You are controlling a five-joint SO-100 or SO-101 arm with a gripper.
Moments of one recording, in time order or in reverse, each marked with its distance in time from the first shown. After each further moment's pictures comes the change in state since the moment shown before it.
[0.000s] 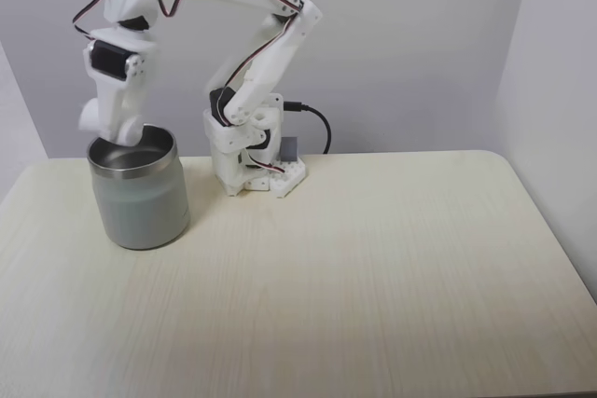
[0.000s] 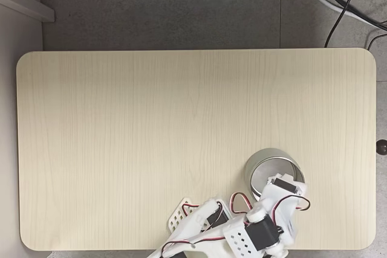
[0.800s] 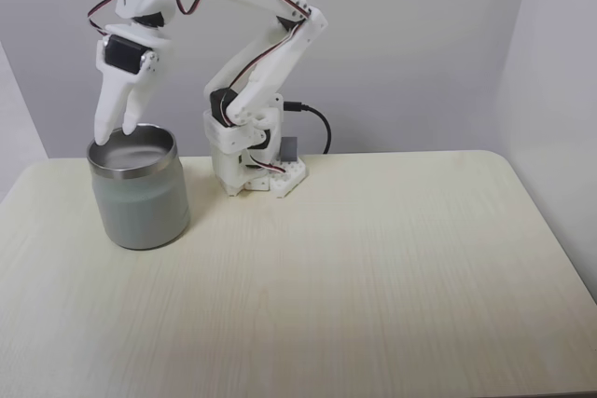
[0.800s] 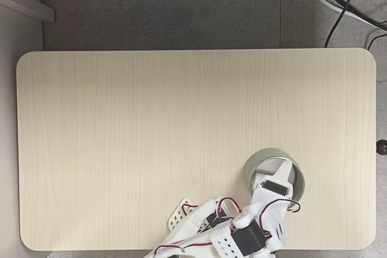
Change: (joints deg) arm -3.7 -5.7 -2.3 0.1 2.0
